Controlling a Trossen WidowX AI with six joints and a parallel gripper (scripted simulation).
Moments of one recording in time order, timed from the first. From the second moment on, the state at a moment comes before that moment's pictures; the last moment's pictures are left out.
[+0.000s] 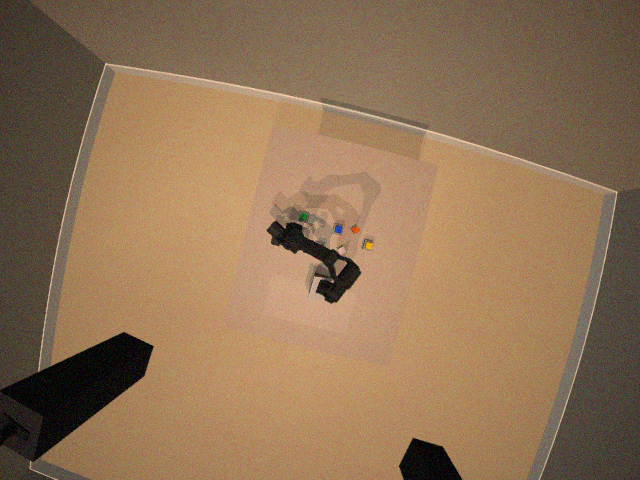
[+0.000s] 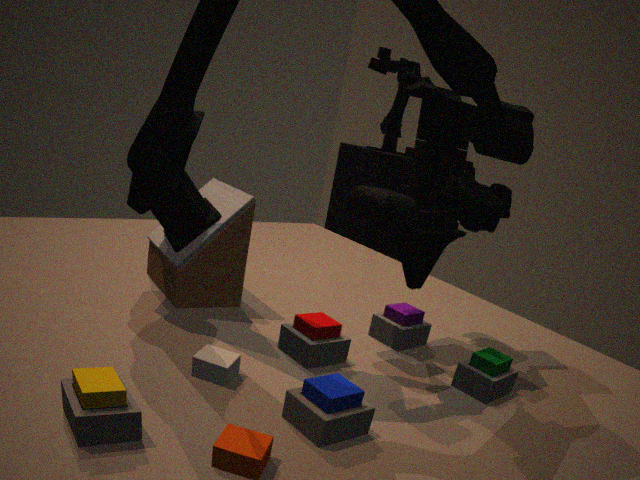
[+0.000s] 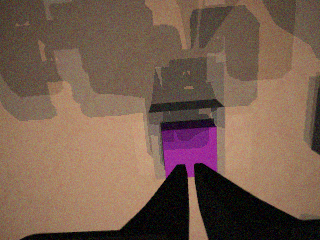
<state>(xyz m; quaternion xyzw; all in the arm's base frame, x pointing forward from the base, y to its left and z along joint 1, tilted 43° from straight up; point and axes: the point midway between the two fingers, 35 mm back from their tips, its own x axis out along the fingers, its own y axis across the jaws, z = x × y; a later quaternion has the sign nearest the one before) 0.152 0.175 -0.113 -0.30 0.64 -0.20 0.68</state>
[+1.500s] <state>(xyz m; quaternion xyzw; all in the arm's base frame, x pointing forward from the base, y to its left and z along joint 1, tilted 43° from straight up) 0.152 0.156 -0.127 -0.31 0.64 -0.20 0.67</state>
